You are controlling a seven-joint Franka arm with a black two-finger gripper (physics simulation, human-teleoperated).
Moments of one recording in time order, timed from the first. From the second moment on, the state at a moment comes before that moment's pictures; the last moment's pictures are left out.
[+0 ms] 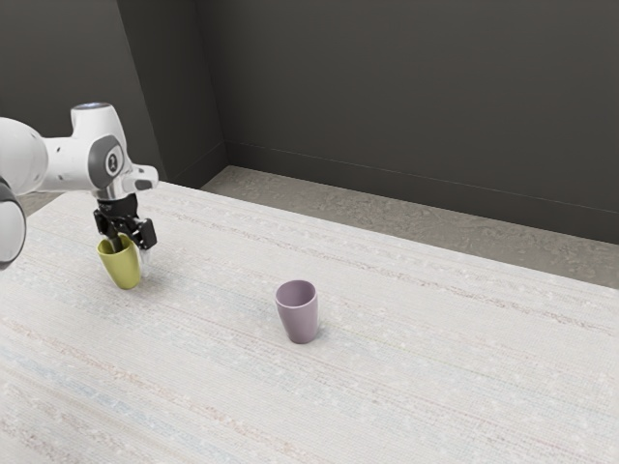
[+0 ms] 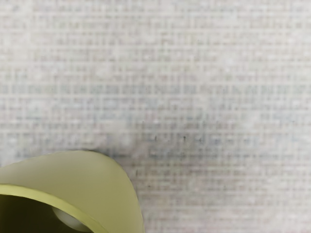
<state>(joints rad) 0.24 0.56 0.20 -1.57 -0.09 2.05 0.46</state>
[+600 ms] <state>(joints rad) 0.24 0.57 0.21 -1.56 -0.10 2.06 0.48</state>
